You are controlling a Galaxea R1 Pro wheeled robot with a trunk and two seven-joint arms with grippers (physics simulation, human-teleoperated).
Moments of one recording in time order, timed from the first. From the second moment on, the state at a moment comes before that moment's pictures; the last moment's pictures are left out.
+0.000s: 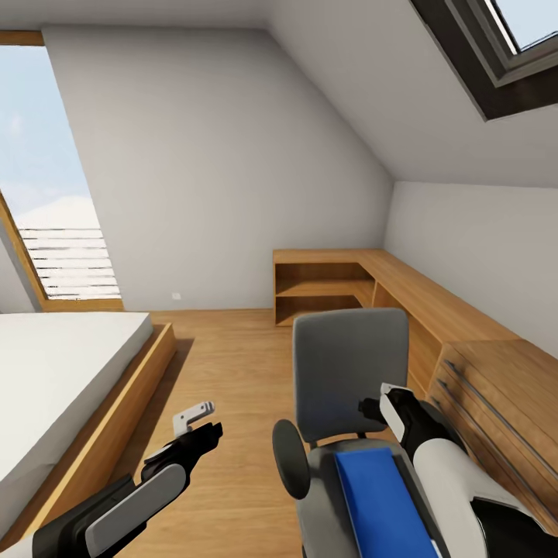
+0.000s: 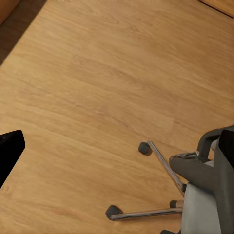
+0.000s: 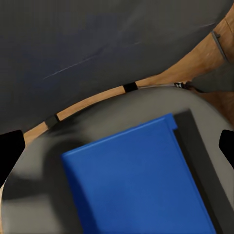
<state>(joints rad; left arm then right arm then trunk) -0.52 0.38 -0.94 -1.47 1.37 0.07 1.03 -0.82 0.00 -0.21 -0.46 -0.05 0.58 -0.18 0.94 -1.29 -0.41</state>
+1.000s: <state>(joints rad) -0.52 0.38 -0.93 -1.47 1.37 0.07 1.03 -0.82 0.00 -0.21 -0.44 -0.05 0.56 -0.18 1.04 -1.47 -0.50</state>
